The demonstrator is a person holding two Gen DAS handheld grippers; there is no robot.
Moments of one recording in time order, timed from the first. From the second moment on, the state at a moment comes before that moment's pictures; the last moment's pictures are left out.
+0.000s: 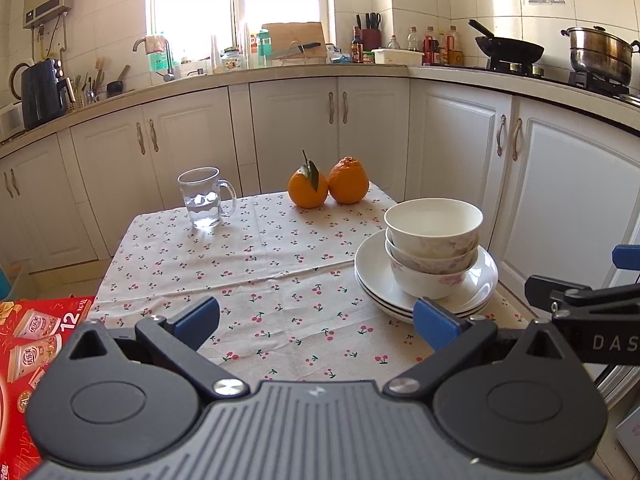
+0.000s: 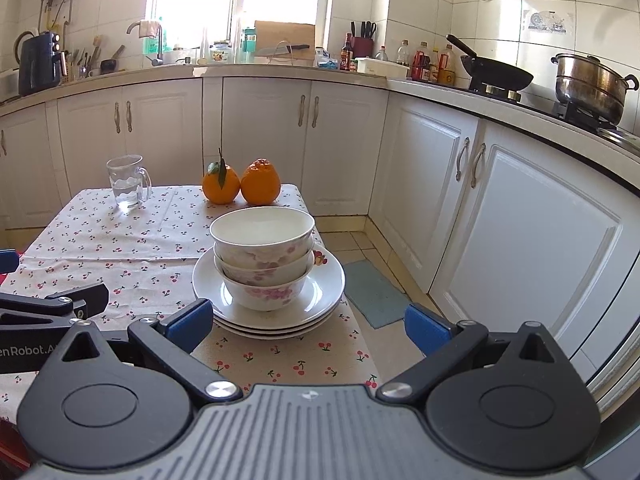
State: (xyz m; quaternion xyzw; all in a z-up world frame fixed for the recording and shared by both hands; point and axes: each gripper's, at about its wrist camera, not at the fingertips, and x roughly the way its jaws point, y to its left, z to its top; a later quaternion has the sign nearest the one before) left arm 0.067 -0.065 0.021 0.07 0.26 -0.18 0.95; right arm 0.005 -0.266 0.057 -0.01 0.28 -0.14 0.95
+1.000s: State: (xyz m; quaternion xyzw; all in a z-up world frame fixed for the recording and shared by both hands) left arm 0.068 -0.064 0.022 0.07 0.26 -0.17 0.95; right arm 0.002 -0.262 0.060 -0.02 0.28 -0.15 0.95
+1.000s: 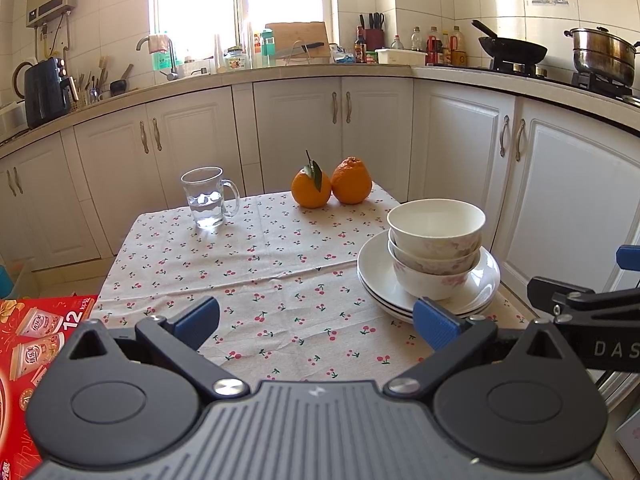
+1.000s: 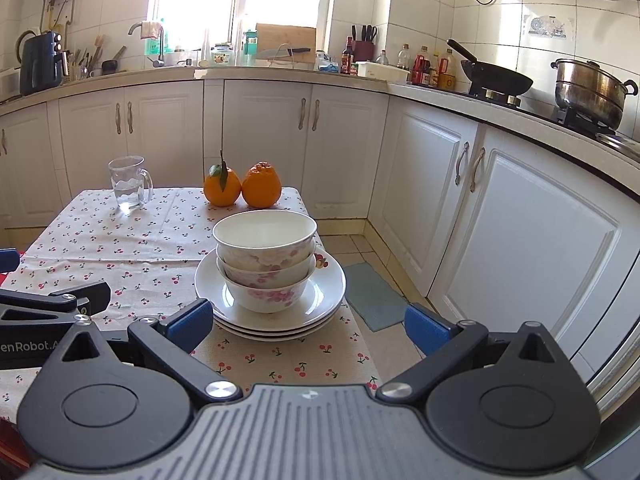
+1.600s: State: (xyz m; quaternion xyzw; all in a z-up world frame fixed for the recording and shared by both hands) left arm 0.068 -0.065 0.022 0.07 0.27 -0.17 0.95; right arm 0.002 -0.262 0.059 -0.02 0.28 -0.15 0.95
